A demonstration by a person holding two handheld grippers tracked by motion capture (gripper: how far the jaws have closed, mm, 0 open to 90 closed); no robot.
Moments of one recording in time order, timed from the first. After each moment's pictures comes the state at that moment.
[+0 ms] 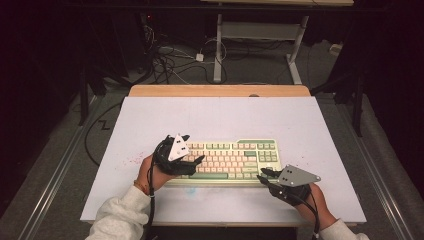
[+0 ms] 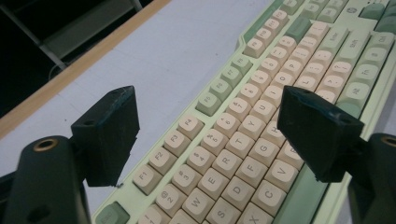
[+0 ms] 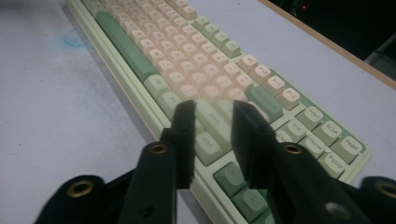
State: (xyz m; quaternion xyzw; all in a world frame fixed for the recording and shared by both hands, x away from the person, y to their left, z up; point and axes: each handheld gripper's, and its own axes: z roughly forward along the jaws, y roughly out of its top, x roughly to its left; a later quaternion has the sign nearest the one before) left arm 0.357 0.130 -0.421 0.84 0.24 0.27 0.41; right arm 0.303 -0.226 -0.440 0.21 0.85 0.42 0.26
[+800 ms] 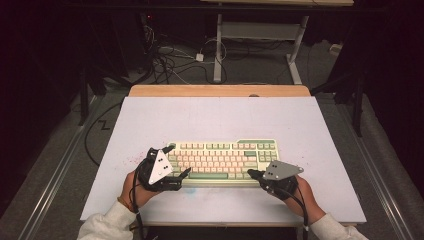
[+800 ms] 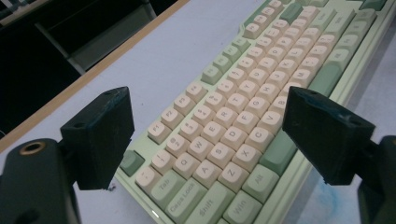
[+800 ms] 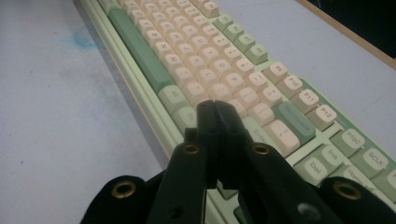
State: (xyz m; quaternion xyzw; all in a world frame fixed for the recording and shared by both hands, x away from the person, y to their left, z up) left arm 0.313 0.165 -0.436 0.82 0.24 0.30 0.42; right arm 0.321 -0.198 -0.440 0.20 0.86 0.40 0.23
